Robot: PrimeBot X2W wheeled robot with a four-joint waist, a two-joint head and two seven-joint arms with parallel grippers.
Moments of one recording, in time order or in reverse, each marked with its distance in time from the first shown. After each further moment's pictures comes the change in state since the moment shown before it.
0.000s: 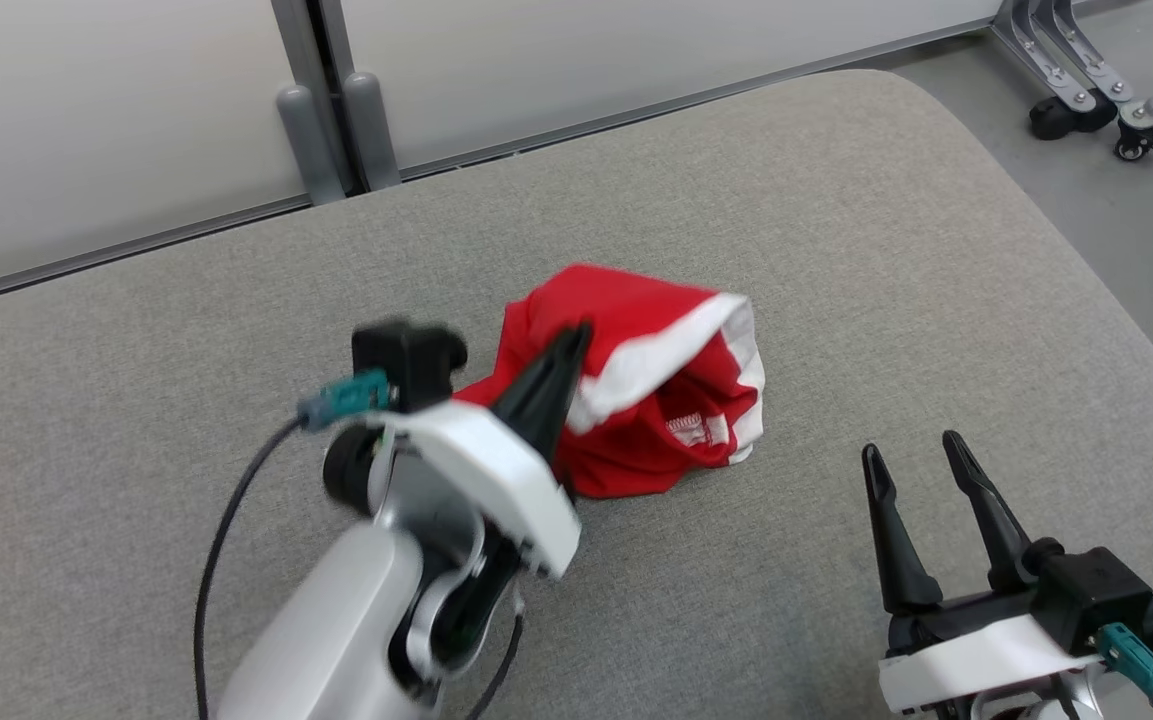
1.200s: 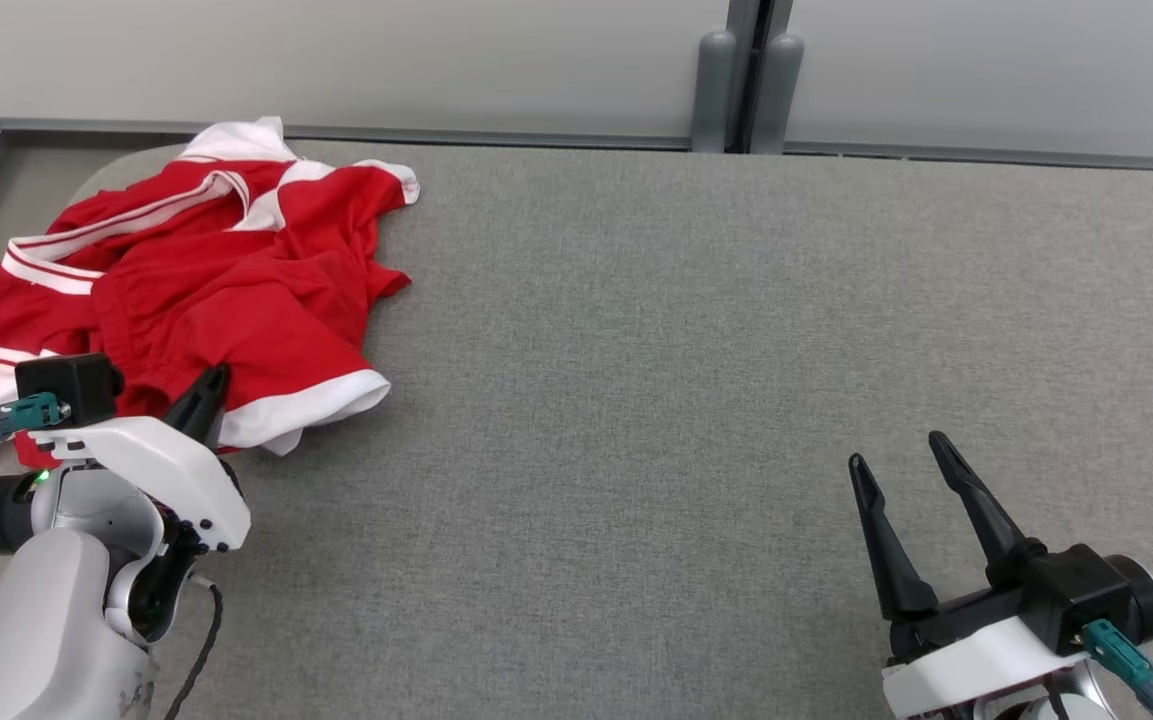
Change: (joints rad) left arm 0.000 0.193 0.426 0.472 0.221 -0.226 -0.007; right arm -0.015 -0.015 -0.021 0.028 -0.093 0.000 0.000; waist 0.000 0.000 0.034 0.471
